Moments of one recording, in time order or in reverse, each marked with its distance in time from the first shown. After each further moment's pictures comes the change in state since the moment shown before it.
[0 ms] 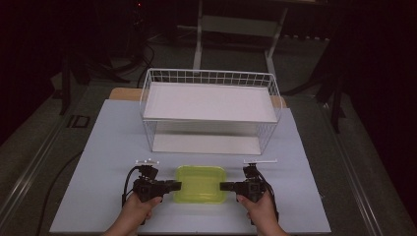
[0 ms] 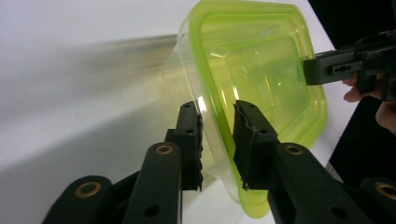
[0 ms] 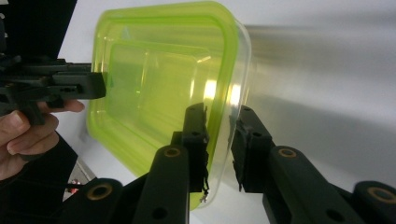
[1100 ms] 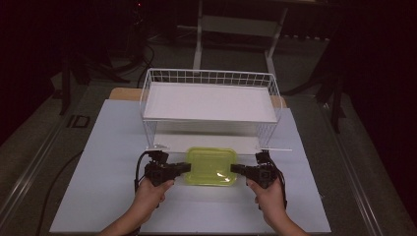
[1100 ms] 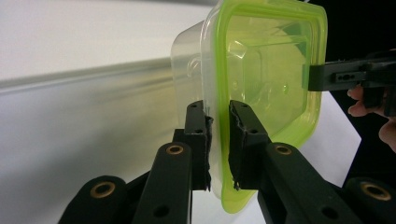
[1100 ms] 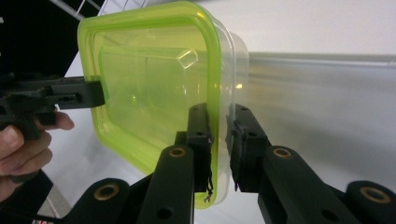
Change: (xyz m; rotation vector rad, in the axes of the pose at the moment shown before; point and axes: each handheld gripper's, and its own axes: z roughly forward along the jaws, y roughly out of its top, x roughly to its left) left arm -0.021 0.048 0.016 -0.124 0.028 0.074; right arm -0.005 0.034 -0.033 -0.172 -0.061 -0.072
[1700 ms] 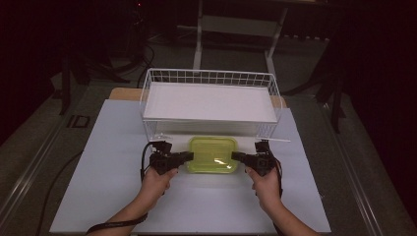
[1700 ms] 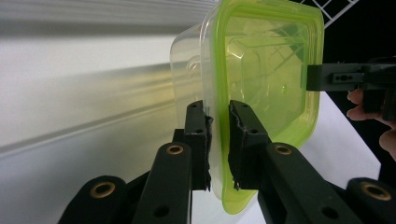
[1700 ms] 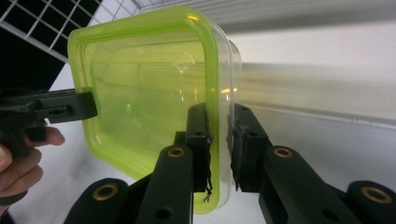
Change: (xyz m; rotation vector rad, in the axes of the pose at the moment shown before) left arm 0.019 0.018 0.024 -0.053 0.010 0.006; right arm -0.015 0.025 0.018 -0.070 -0.053 -0.010
